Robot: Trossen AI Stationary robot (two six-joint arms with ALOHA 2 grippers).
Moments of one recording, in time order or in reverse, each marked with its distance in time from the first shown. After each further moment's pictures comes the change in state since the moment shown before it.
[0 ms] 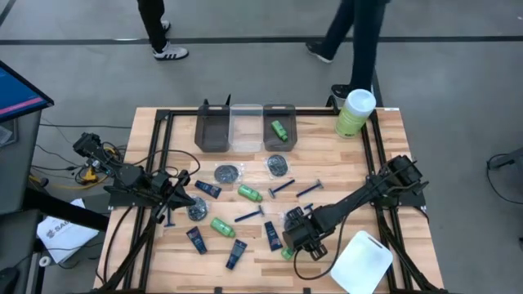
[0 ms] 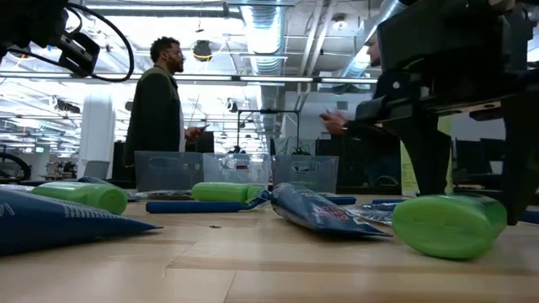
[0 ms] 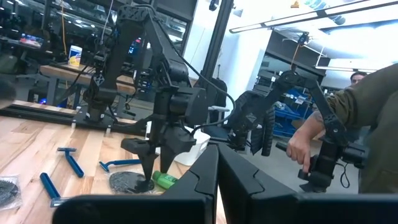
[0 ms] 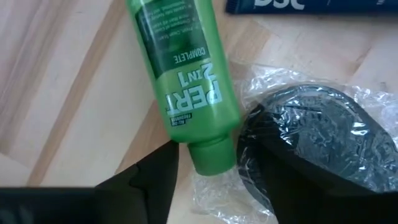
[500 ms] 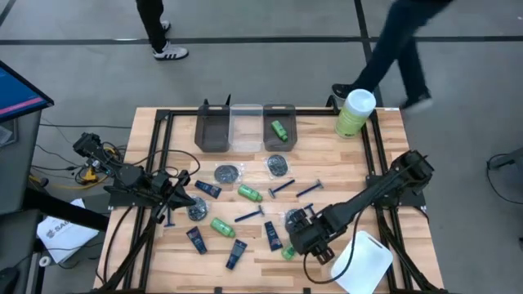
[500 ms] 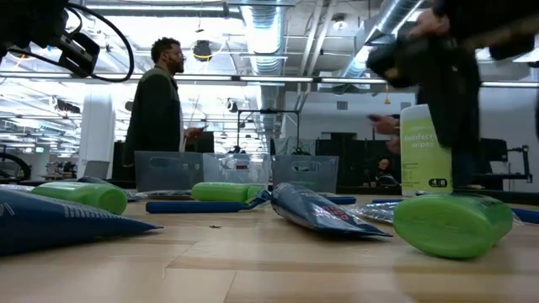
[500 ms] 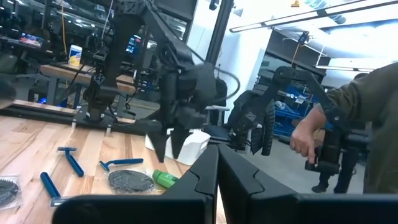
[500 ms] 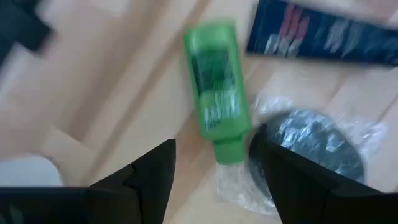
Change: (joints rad) left arm 0.000 0.000 0.000 -0.002 0.000 0.000; right arm 0.034 -0.109 0.010 -0.036 -0.006 -0.024
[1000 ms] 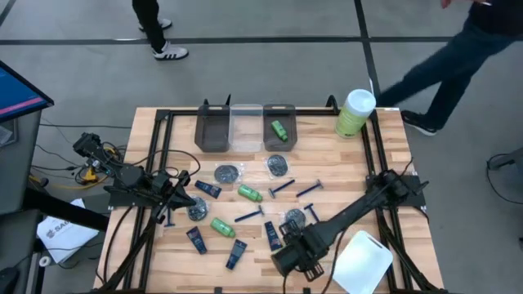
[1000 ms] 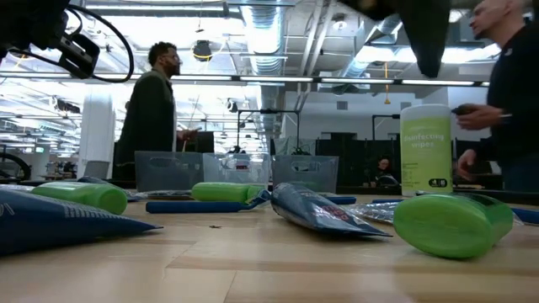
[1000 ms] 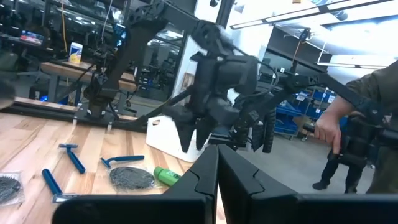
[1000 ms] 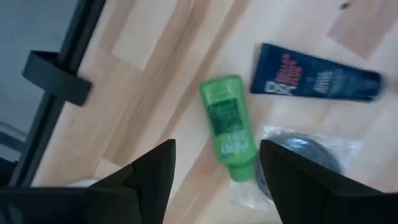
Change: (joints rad) left arm 0.000 0.000 0.000 -0.013 0.000 0.000; right arm 0.048 0.271 0.571 -0.449 0.006 0.115
